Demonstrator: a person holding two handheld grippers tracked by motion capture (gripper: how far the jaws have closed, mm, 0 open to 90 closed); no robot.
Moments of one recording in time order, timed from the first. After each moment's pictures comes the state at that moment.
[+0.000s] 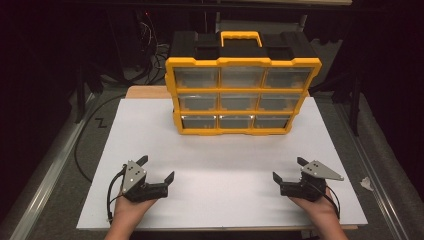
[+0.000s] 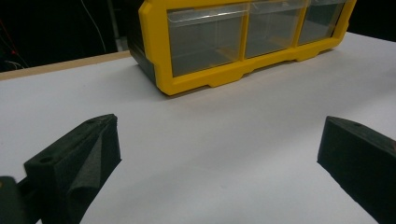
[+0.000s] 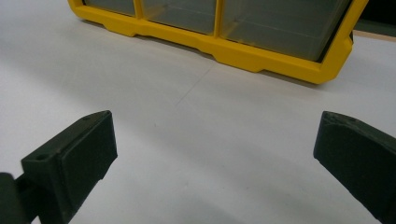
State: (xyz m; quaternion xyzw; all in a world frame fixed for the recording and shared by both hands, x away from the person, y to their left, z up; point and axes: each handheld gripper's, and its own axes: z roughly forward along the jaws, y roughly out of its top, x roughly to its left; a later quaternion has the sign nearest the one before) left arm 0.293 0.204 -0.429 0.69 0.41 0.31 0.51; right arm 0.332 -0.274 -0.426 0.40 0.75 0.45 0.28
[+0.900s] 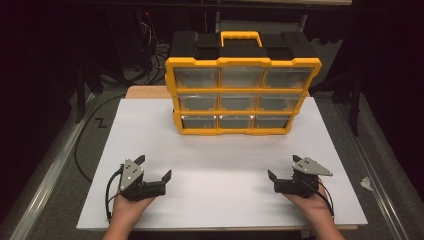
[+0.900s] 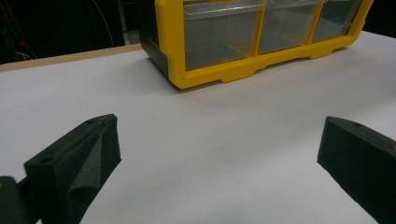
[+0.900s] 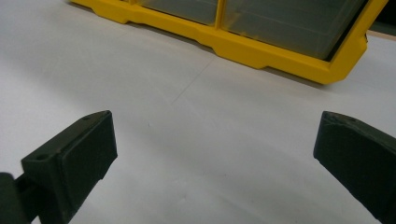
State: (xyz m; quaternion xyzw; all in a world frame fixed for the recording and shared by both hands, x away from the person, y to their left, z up) left arm 0.296 0.210 -0.431 0.68 0.43 0.31 0.50; right arm 0.344 -0.260 -0.431 0.40 0.76 0.43 0.29
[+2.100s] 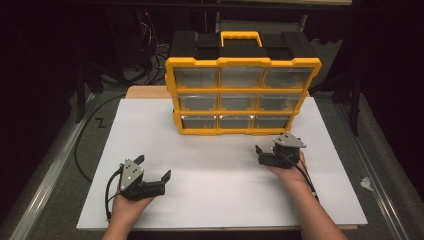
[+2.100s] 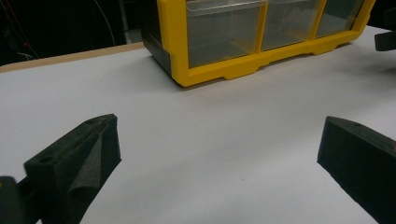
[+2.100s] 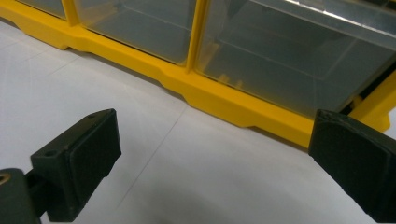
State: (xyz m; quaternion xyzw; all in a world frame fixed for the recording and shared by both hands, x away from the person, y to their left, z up) left arm 0.297 0.212 -0.433 0.69 0.43 0.31 0.50; right arm 0.419 -0.219 -0.428 0.40 0.75 0.39 0.34
